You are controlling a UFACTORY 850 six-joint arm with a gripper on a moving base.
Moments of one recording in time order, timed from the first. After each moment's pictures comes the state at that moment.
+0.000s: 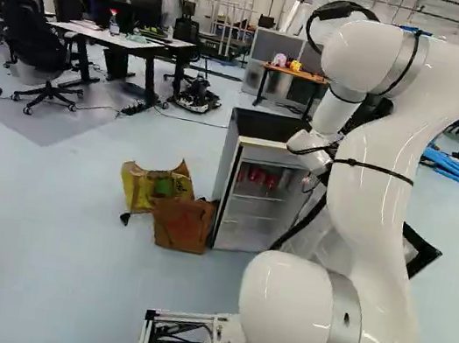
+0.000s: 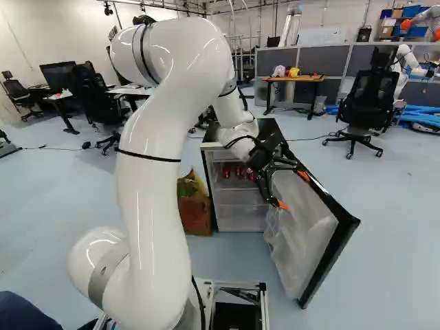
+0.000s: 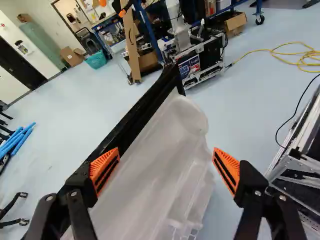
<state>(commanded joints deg) -19.3 -35.6 -58.5 112.3 69.7 0.0</state>
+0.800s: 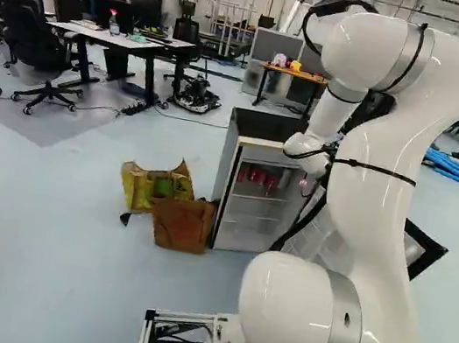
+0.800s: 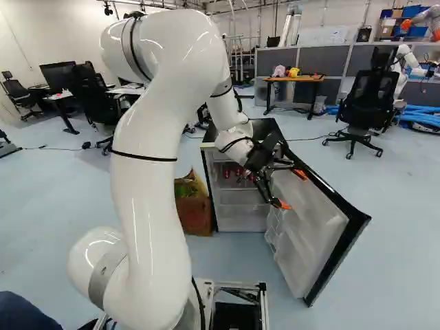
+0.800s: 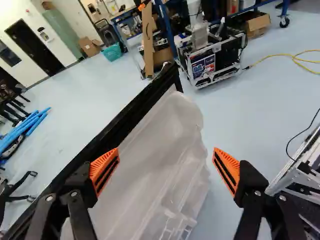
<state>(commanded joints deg) -16.9 -32.2 -51.9 104.4 68.6 0.0</state>
